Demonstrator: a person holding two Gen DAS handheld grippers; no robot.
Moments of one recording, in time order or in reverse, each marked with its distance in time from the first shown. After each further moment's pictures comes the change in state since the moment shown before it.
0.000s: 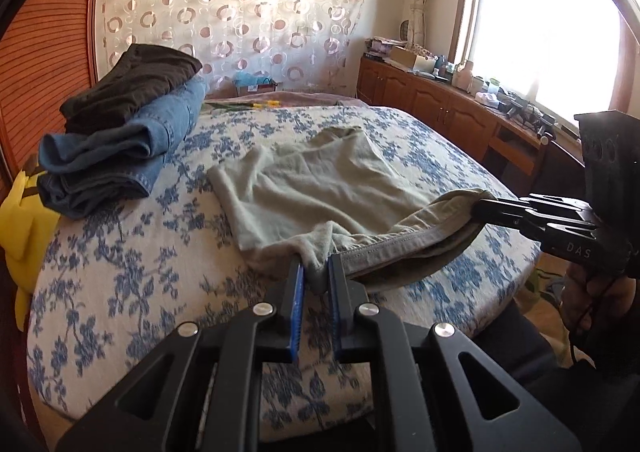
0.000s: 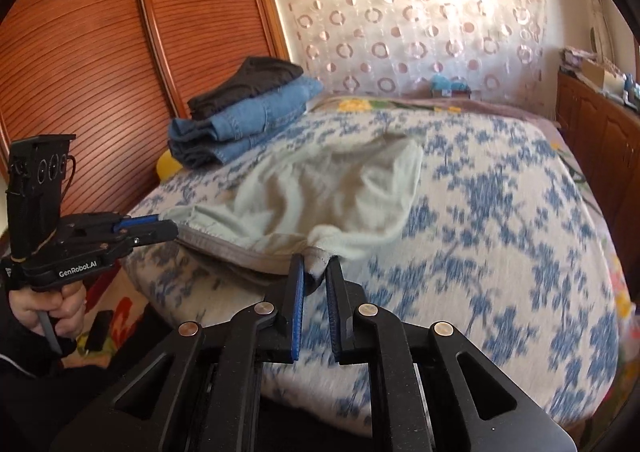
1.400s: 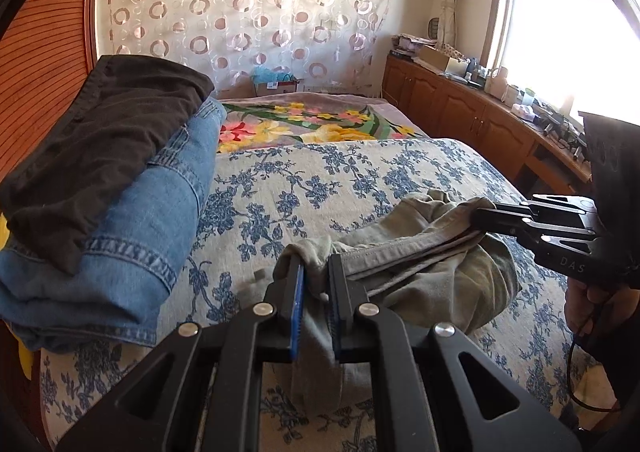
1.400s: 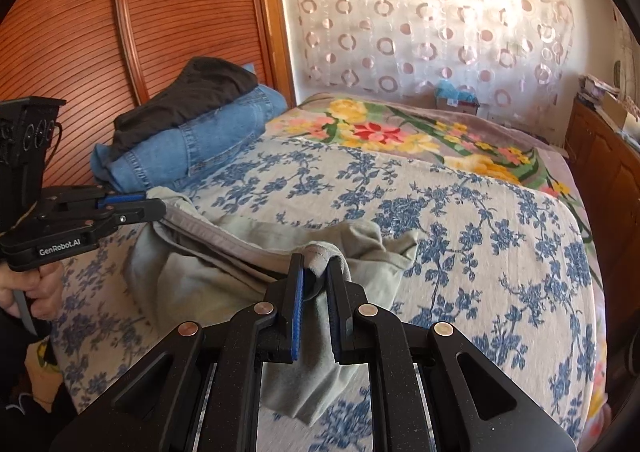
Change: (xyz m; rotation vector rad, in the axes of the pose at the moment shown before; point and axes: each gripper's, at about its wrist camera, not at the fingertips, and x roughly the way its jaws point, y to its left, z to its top) left arm 0.111 0.068 0.107 -0.030 0.038 0.053; right arm 0.125 -0.065 0.111 -0.088 0.080 -0.035
